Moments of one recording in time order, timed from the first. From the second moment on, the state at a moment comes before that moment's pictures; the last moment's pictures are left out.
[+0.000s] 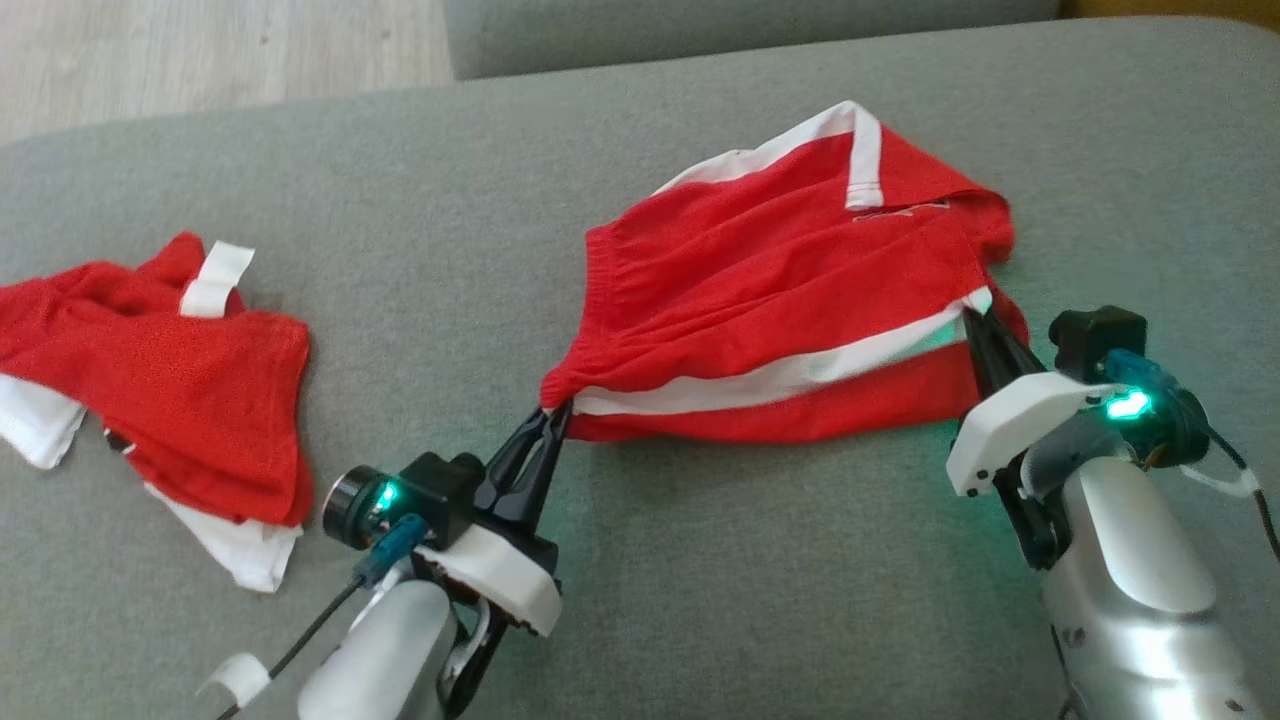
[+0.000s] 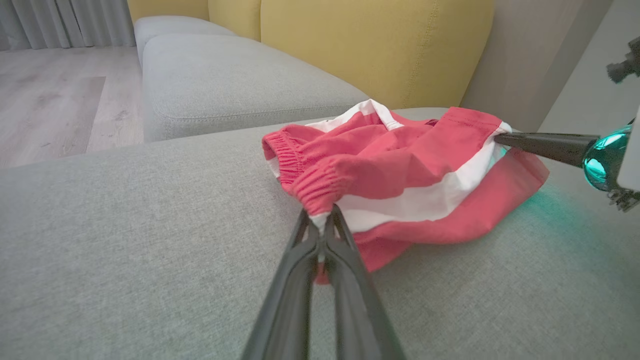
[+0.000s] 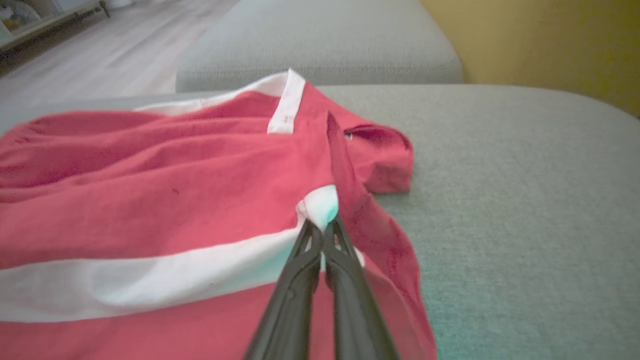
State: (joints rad) left arm -0.36 0.14 -0.60 0.52 -0.35 -0.10 -0.23; right arm -0.46 -0.07 0.02 0.72 0.04 0.13 -0.01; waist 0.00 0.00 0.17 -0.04
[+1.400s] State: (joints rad) left arm -0.51 0.34 -0.53 0.06 -0.43 -0.08 0.05; right arm -0.40 -0.22 0.01 0.07 0.33 0.13 0.03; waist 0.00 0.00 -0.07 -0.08
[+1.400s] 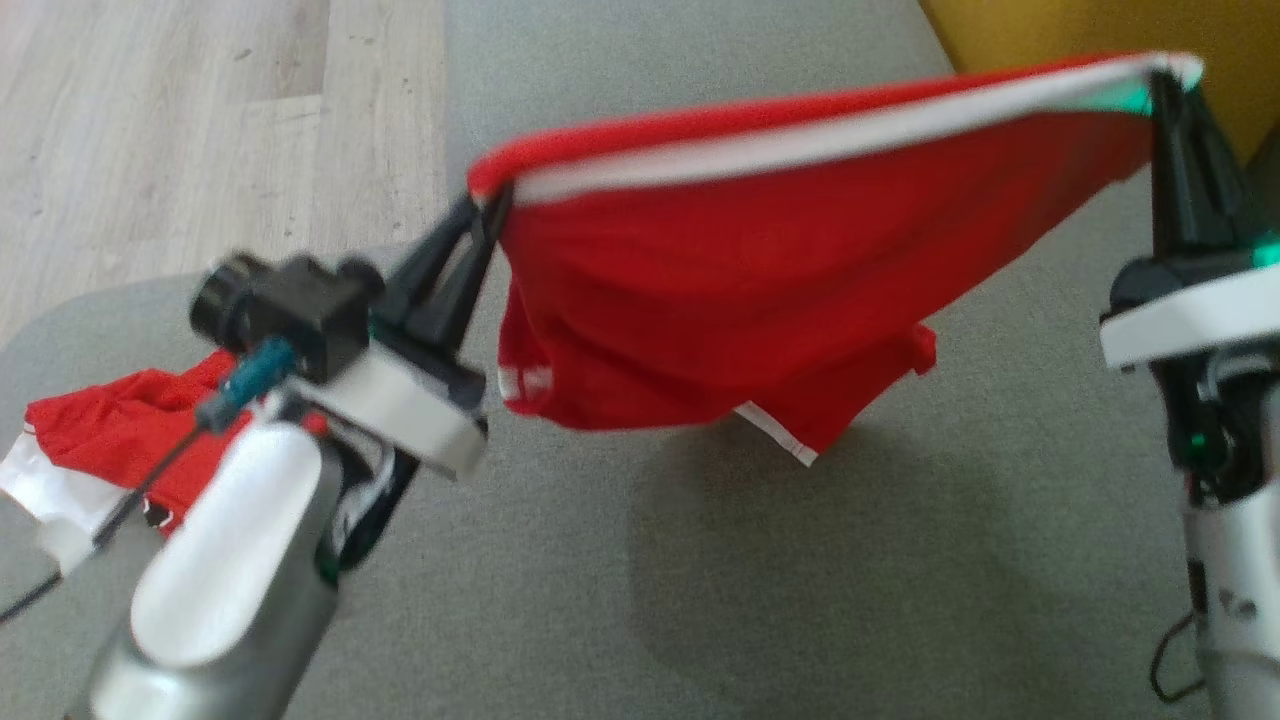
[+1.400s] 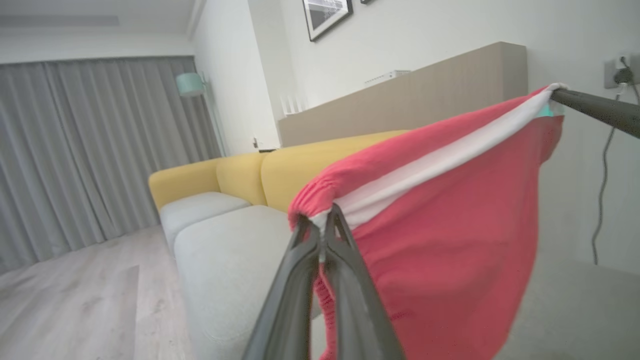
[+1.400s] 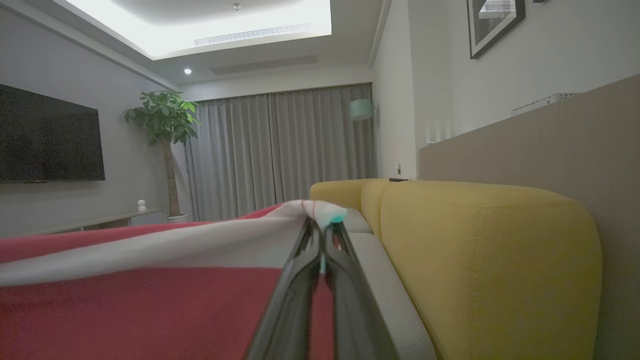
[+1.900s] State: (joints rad) left arm -0.70 0.36 -0.55 0.14 -0.52 -0.12 0.12; right arm -0.58 -0.18 -0.04 0.17 0.36 0.13 0.14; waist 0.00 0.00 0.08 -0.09
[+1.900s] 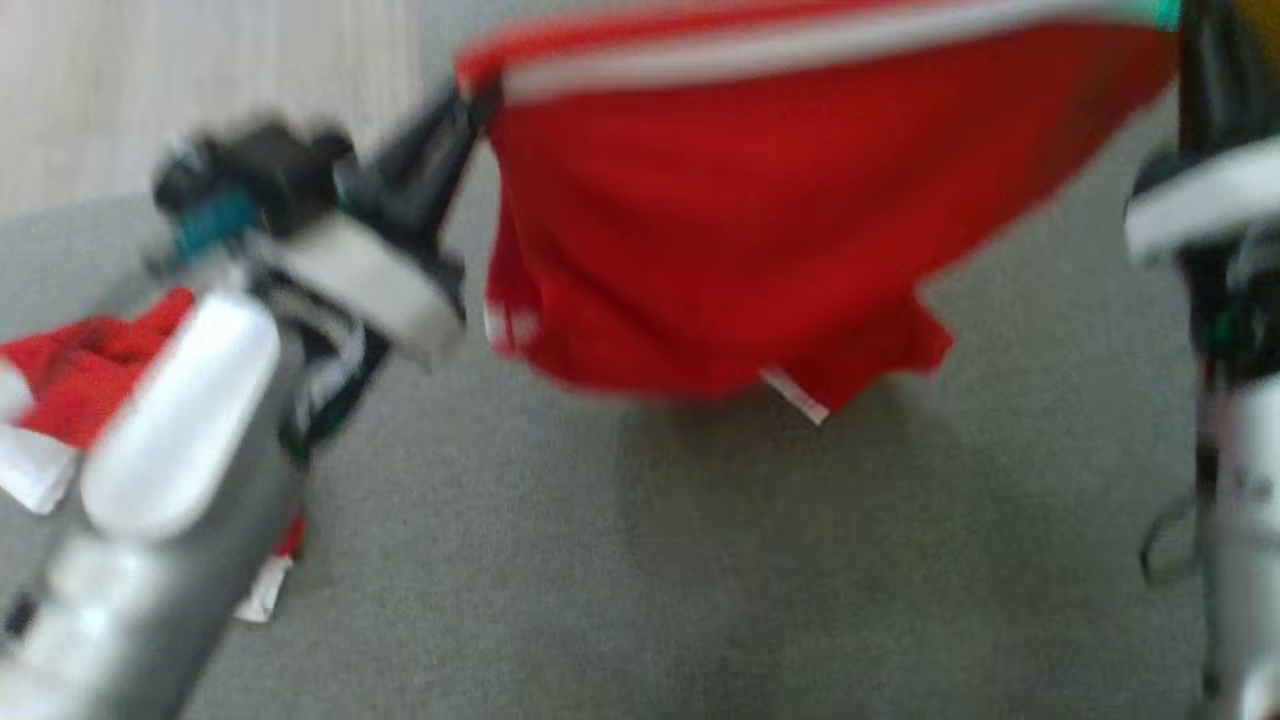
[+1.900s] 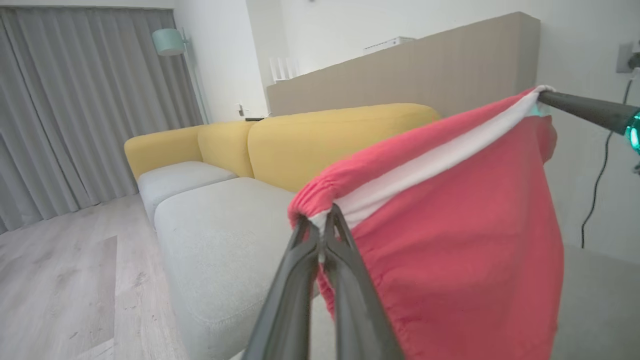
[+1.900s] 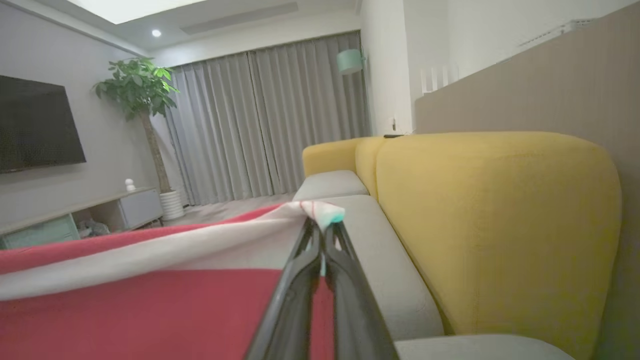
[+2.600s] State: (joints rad) left arm -1.33 0.36 -0.85 0.66 -0.57 -0.13 -0.21; right arm -1.26 -0.17 0.04 0.86 0.28 0.13 -0.18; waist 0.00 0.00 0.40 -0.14
